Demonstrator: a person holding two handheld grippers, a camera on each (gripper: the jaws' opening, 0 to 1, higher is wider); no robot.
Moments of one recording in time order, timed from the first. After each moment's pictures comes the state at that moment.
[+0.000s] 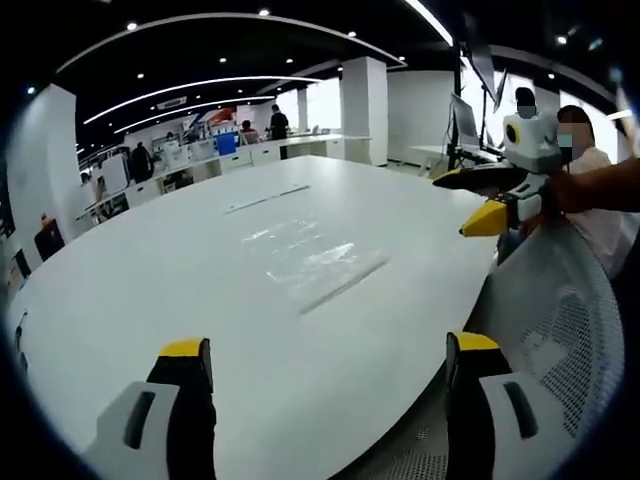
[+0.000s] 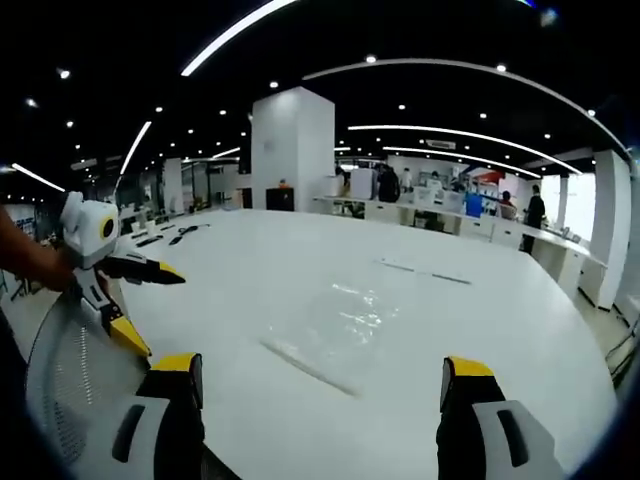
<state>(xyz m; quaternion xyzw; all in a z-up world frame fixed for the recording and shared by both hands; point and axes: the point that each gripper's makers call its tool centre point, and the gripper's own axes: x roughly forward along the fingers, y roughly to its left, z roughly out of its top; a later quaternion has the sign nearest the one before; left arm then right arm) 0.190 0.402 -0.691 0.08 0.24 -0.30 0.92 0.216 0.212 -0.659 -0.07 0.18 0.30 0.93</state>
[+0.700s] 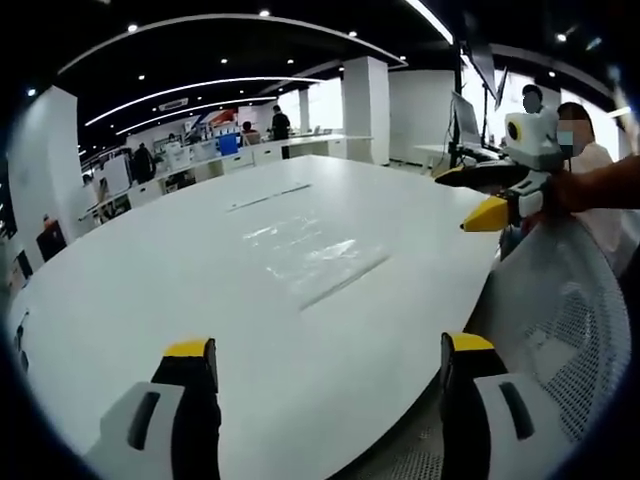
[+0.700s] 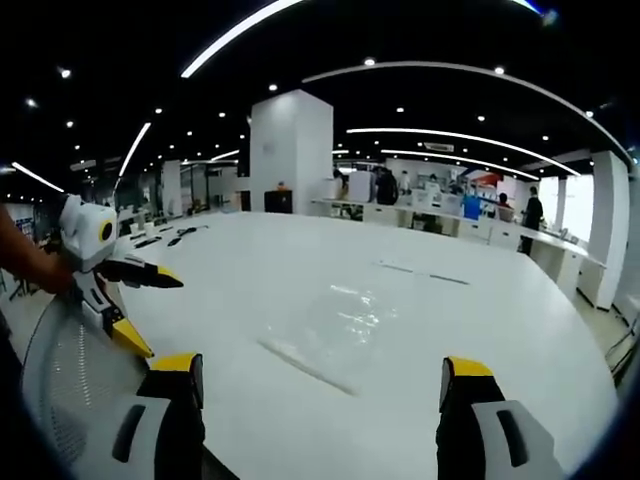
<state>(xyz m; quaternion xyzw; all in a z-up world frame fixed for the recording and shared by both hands) 0.190 0.404 -0.699 0.09 0.24 -0.30 0.92 0.214 0.210 -0.661 -0.06 0.17 0.30 0.94</state>
